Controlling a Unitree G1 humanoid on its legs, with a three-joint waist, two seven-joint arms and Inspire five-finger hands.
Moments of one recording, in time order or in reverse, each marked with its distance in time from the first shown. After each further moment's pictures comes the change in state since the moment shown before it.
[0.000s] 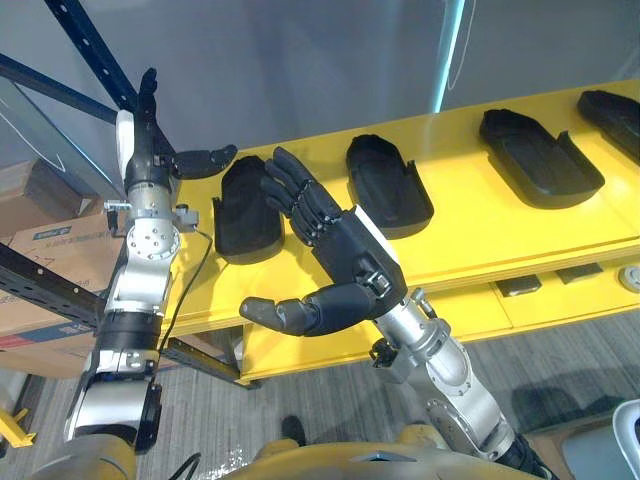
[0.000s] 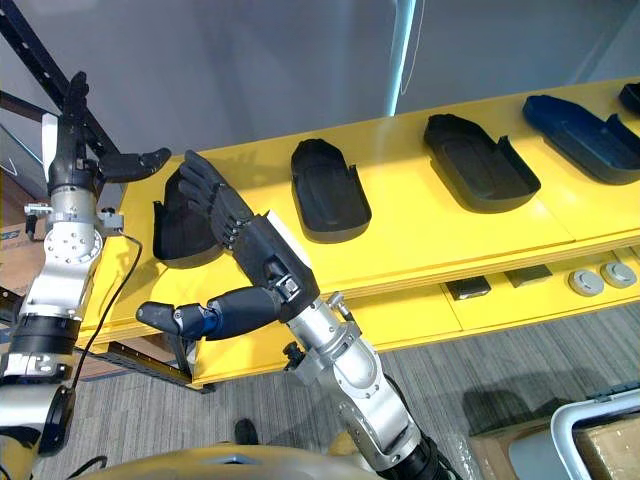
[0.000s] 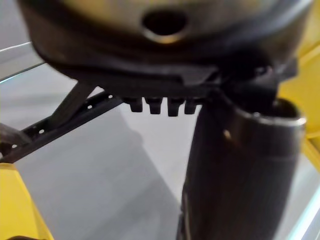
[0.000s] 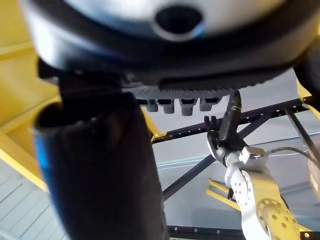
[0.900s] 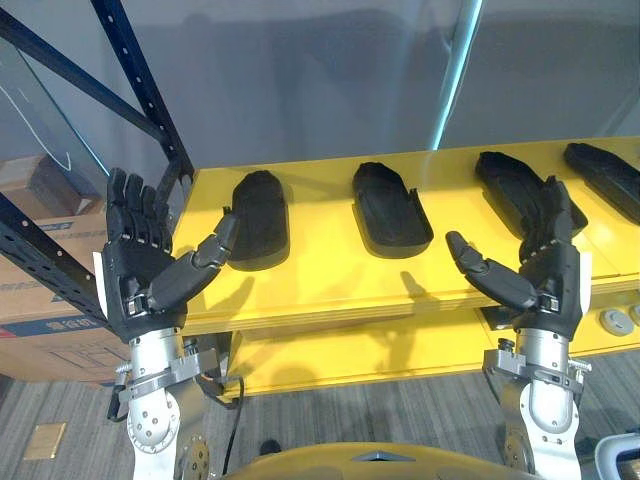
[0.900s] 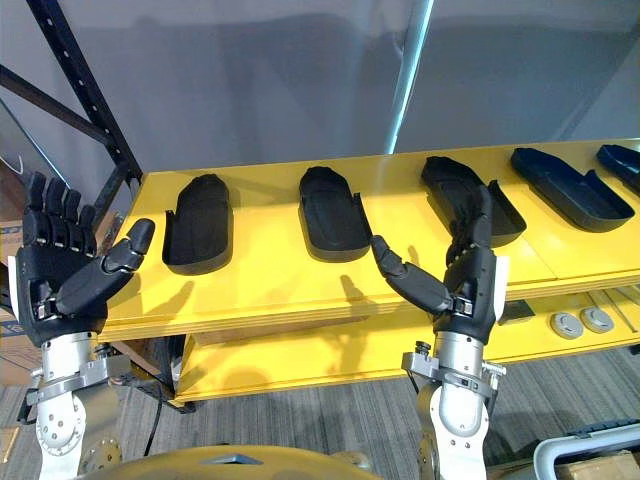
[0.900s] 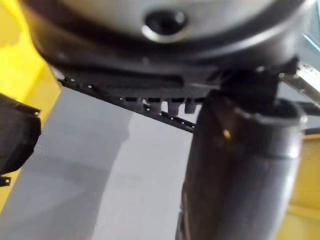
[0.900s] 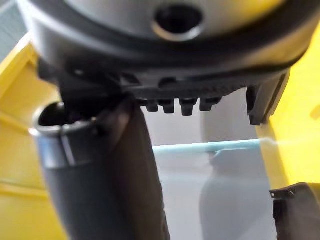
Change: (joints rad) left arm 0.884 -0.492 -0.013 -0.729 -0.466 -0.305 -0.193; right arm 0.350 0.184 -0.674 0.038 -0.143 -0.095 -0.355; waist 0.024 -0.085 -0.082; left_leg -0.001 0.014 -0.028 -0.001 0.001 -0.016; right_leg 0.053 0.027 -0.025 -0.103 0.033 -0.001
